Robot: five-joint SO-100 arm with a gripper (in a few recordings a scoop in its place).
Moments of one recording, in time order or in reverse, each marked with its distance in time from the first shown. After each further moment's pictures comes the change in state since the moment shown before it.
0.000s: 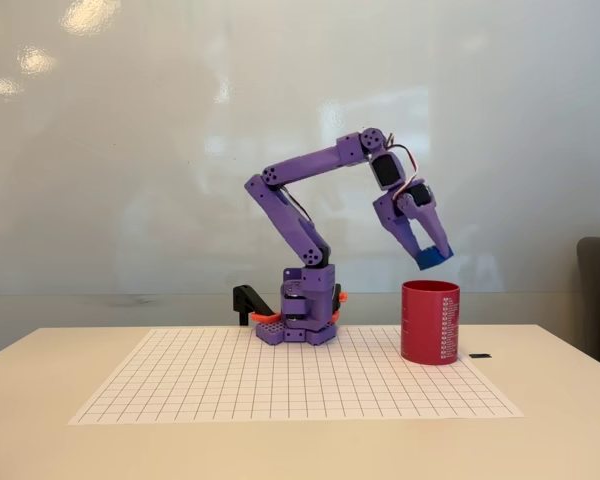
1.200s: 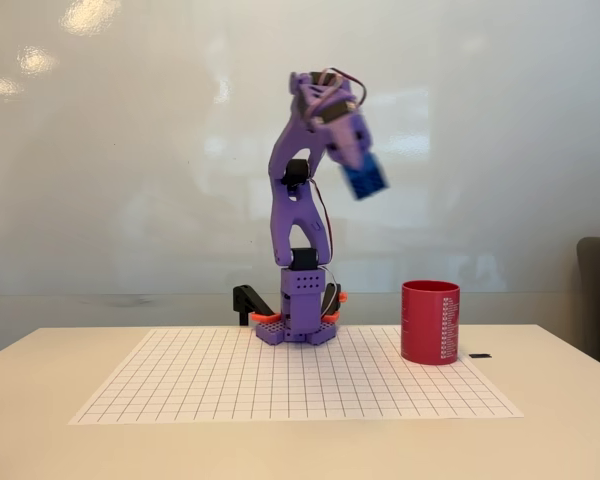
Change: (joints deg) arm 45.1 -8.6 -33.6 4.0 -2.2
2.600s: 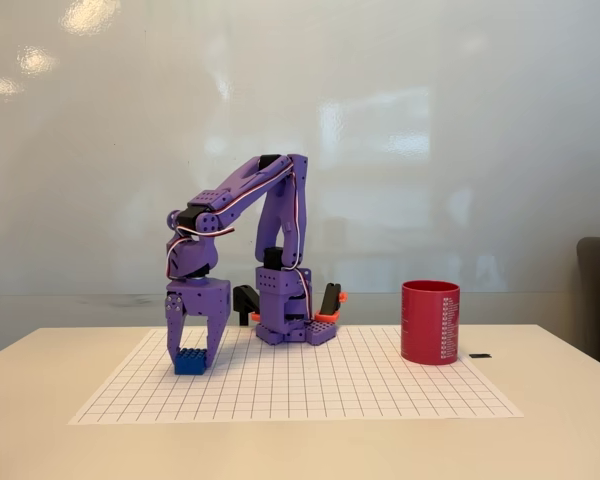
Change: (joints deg) arm 72.6 -21.8 48.3 -23.4 17.8
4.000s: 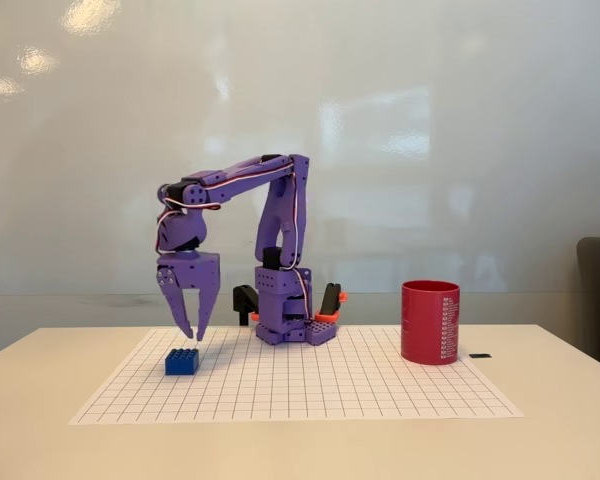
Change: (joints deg) arm 2.0 2.4 -11.1 14.1 -12.0
